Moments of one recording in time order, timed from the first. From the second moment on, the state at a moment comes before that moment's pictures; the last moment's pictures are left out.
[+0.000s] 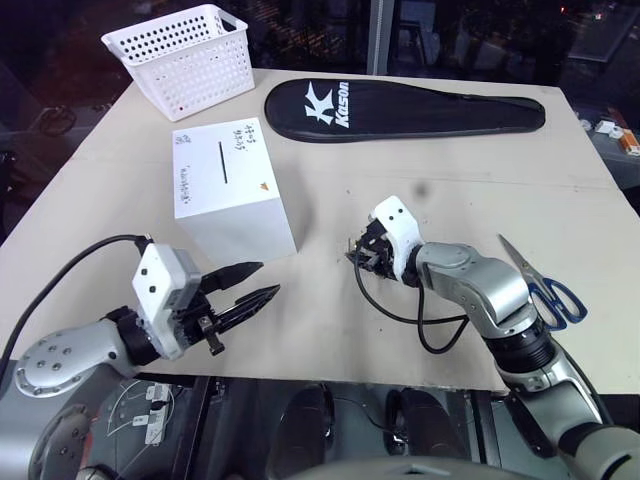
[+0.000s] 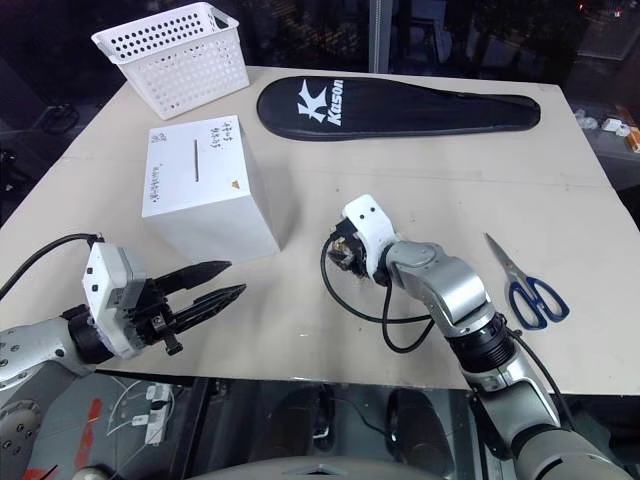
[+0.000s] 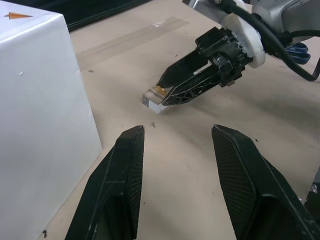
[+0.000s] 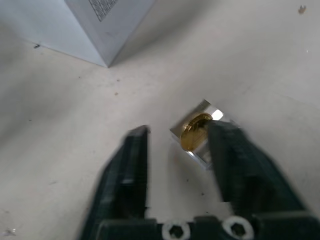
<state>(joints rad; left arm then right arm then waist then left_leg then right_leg) 0.26 0.73 0.50 -0.76 -0.71 0.60 -0.83 -0.59 -0.23 0.34 -0.24 0.31 1.06 0.36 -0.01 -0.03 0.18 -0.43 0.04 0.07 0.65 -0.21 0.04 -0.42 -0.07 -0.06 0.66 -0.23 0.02</state>
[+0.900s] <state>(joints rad) 0.26 0.74 0.50 -0.76 -0.73 0.59 -0.82 -0.60 -0.23 0.33 -0.23 0.29 1.06 0.37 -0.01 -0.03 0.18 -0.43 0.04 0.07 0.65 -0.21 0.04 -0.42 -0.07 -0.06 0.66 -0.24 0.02</state>
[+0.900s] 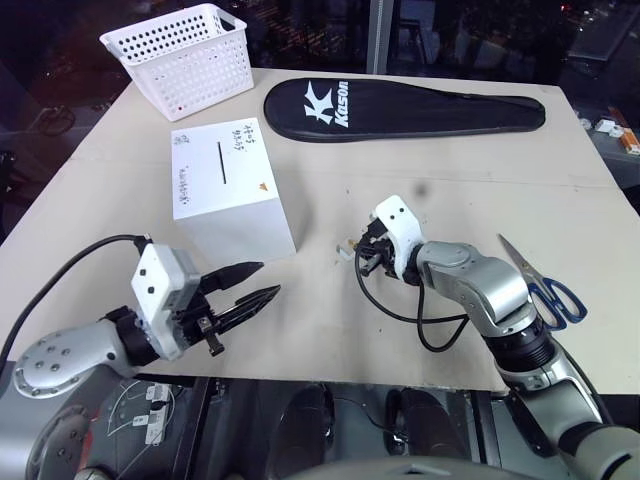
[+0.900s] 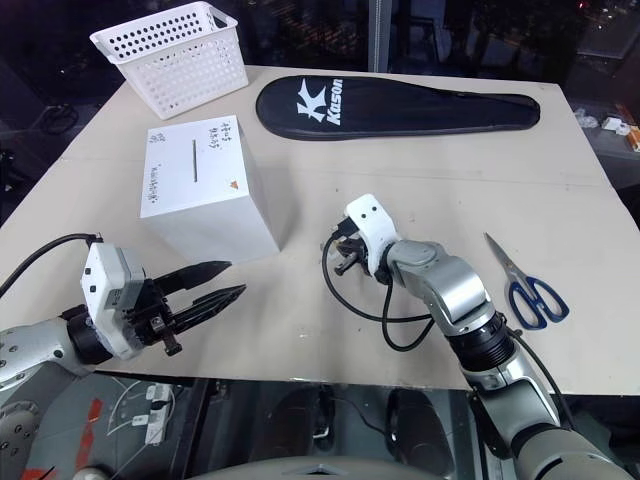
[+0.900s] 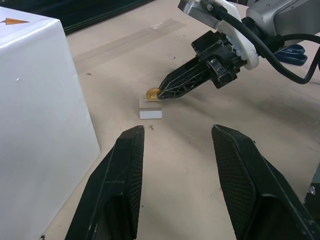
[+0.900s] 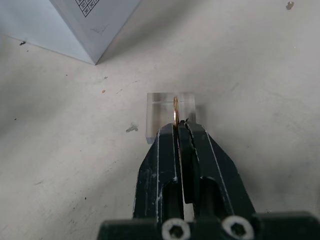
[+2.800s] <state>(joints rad) -0.15 0.77 0.26 -0.53 -1.01 0.65 -0.92 -0.67 -0.50 0.15 -0.48 0.81 0.92 0.82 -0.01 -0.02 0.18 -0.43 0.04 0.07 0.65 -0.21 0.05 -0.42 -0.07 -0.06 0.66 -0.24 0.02</state>
